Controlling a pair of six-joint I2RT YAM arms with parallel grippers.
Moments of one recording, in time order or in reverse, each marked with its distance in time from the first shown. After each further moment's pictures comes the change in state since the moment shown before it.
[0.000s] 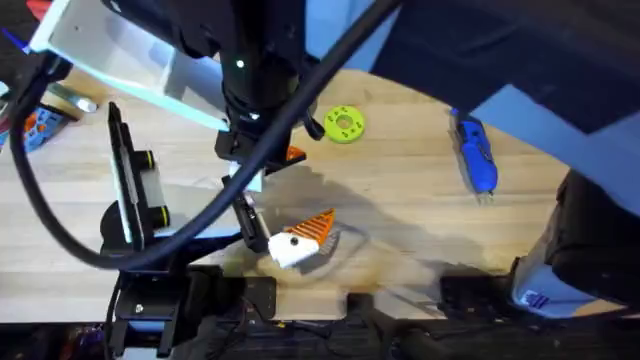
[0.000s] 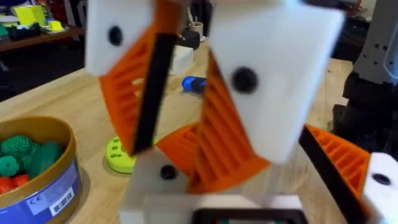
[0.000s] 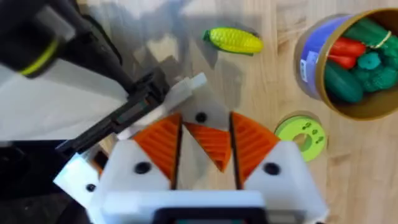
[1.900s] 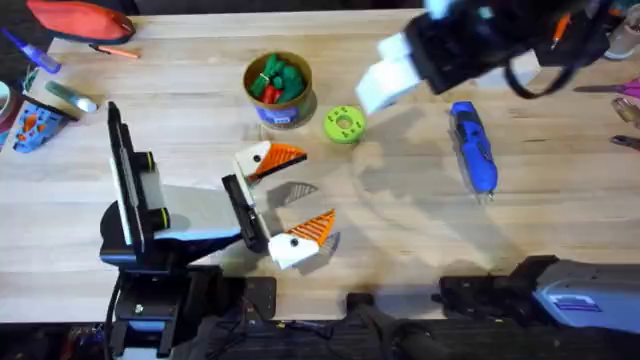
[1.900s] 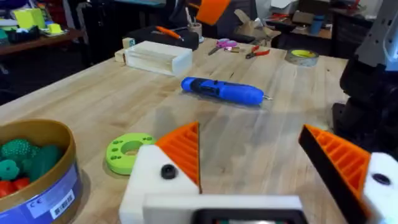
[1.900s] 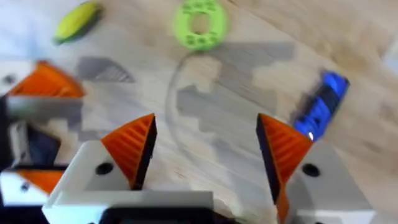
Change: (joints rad) left arm 0.000 0.000 0.000 0.000 0.004 0.013; right arm -0.414 -0.514 -0.436 0.016 0.124 0.533
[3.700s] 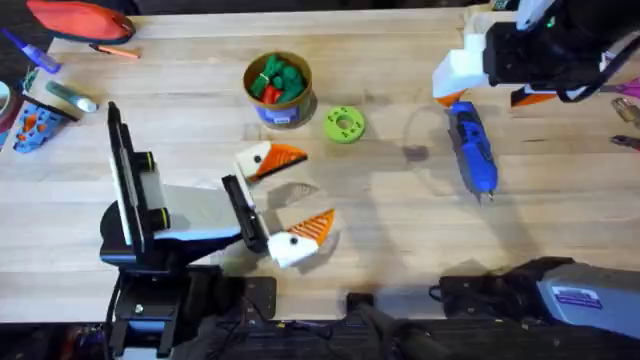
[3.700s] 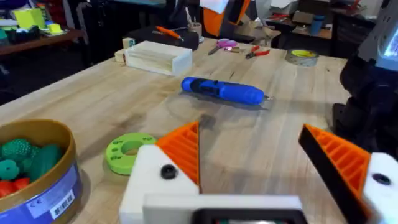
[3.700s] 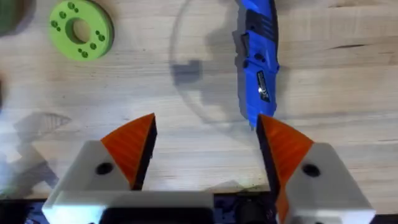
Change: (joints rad) left arm 0.000 0.000 0.000 0.000 0.000 0.000; right arm -0.345 -0.075 -0.208 -0.002 0.017 0.182
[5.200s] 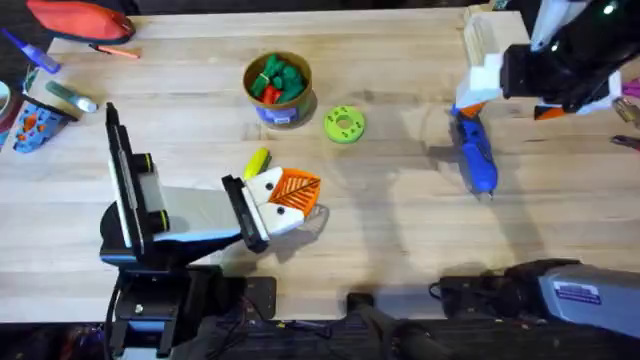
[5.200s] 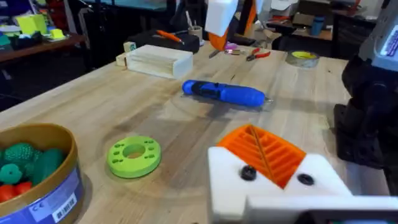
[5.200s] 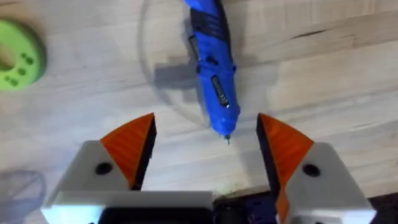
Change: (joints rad) left arm 0.000 0.000 0.000 0.000 0.000 0.007; right arm -0.156 0.000 -0.147 0.086 0.064 -0.058
